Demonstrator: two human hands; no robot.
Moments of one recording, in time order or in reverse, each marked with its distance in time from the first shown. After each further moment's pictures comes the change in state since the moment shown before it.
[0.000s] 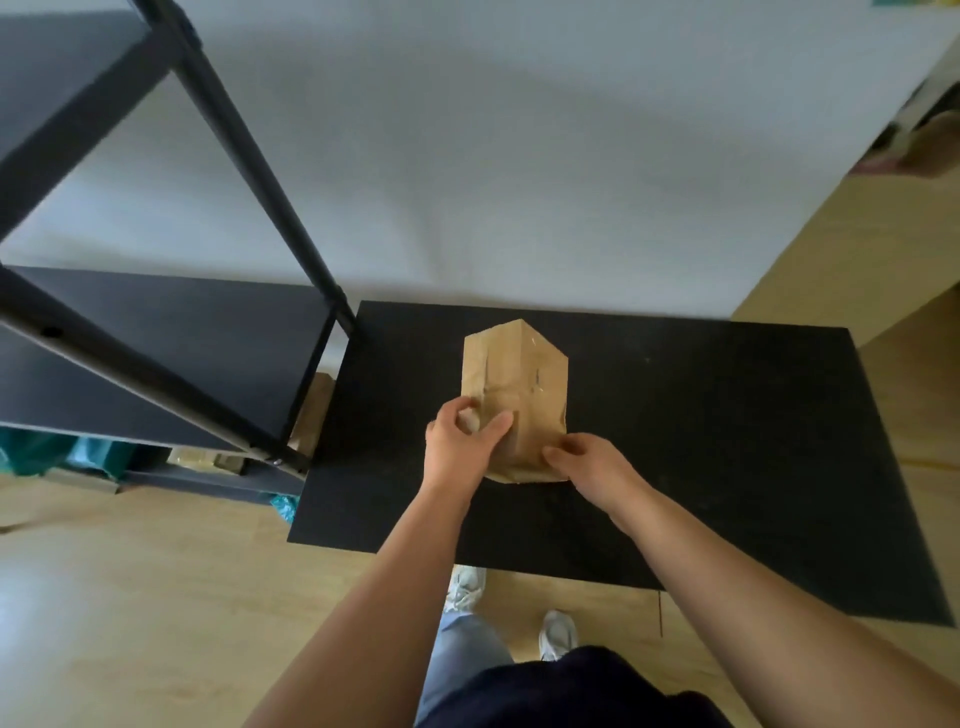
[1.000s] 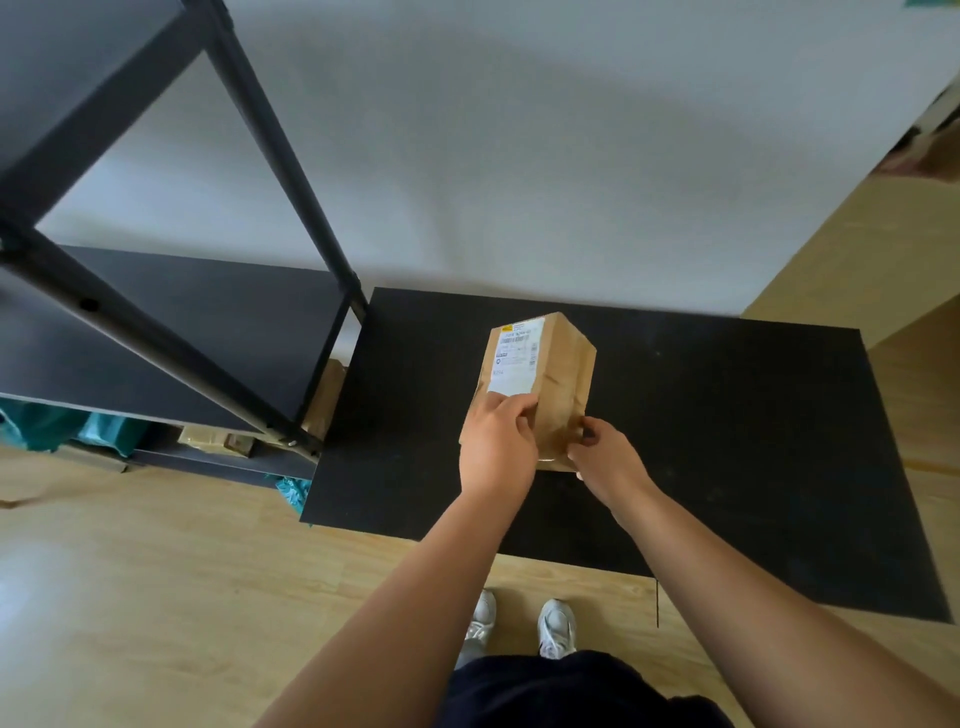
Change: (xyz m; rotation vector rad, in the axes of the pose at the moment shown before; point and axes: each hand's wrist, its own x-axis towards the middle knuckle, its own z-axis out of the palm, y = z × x) left_hand -0.021 -0.001 0.021 0.417 0.121 0.408; right_hand -0.005 -0.001 0.010 0.009 0.172 -0.006
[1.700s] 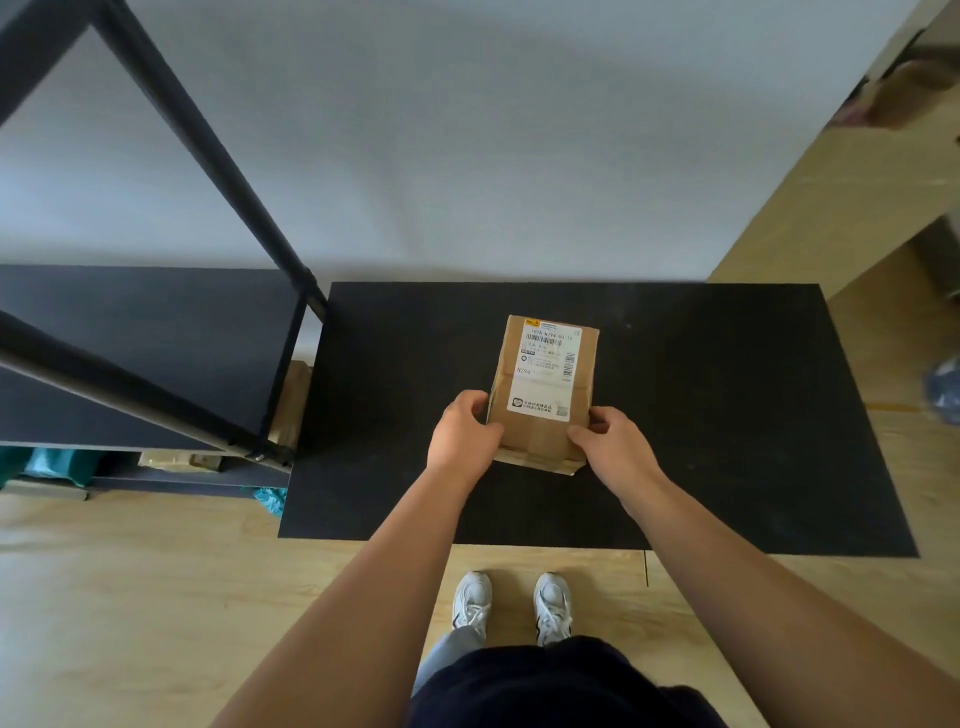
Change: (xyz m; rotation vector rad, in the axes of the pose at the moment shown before) left_hand 0.028 -0.026 0.003 -0.128 -0.322 -0.244; right_hand 0.001 0.023 -0.014 0.087 0.099 0.086
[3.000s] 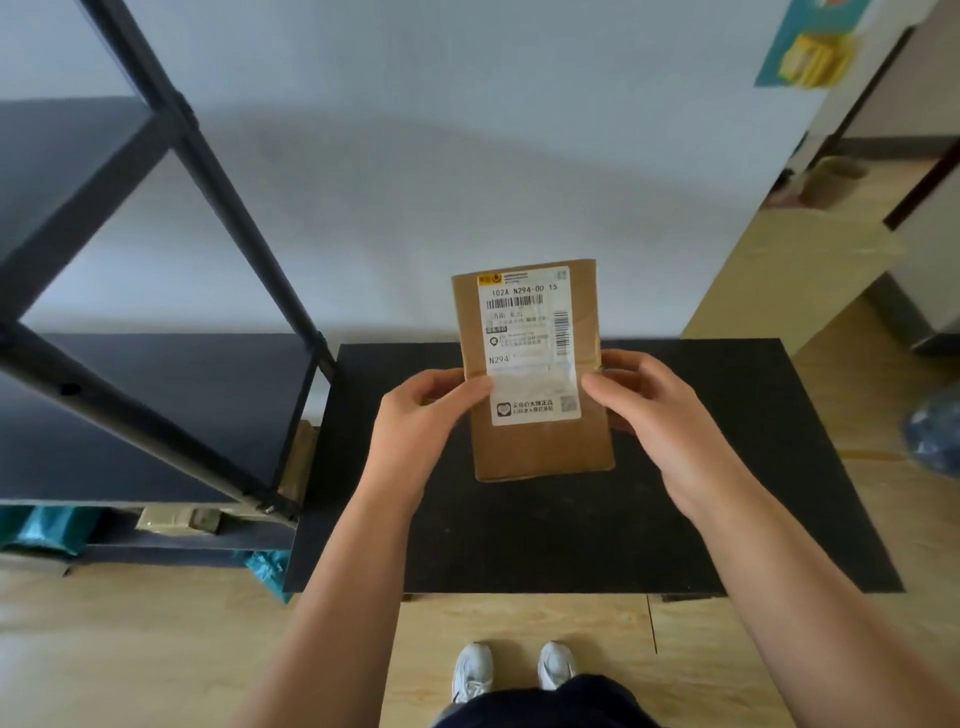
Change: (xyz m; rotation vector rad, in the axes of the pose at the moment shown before) left_hand -0.080 0.073 -0.096 -0.426 0.062 0.206; right_hand -0.085 -0.078 -0.076 0.374 0.000 -0.369
